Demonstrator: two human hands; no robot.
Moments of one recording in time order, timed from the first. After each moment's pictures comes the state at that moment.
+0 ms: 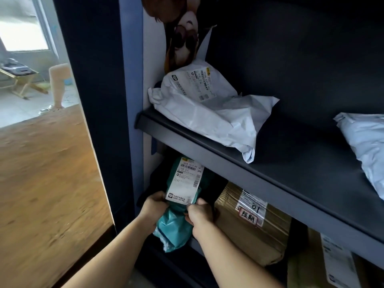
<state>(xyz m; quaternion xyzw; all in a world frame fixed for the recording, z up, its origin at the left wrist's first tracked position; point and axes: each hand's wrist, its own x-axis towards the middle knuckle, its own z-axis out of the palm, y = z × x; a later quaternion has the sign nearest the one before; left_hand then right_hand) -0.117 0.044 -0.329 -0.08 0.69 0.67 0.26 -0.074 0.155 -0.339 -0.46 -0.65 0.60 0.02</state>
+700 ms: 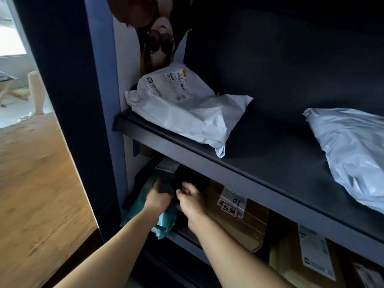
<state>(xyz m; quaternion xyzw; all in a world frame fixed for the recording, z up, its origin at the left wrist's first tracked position) -0.106 0.083 -0.296 -0.03 0.72 0.64 0.25 -0.058 0.168 -0.286 -0.36 -0.68 0.63 0.03</state>
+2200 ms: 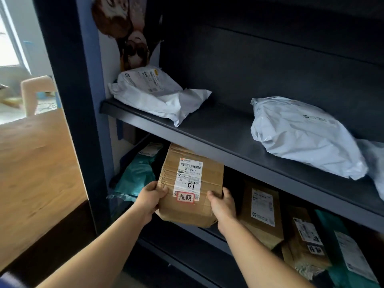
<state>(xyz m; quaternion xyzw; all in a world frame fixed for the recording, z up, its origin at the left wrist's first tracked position) 0.027 0.088 -0.272 -0.03 0.61 0.73 0.29 0.137 0.240 -0.240 -0.46 -0.68 0.55 0.14</state>
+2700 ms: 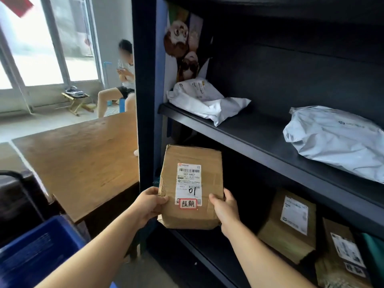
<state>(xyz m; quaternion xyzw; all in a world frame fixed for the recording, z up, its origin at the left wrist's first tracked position) 0.094 -0.031 -0.250 -0.08 0.65 0.72 0.24 0.156 0.168 -0.244 -0.33 -0.71 0.62 0.07</state>
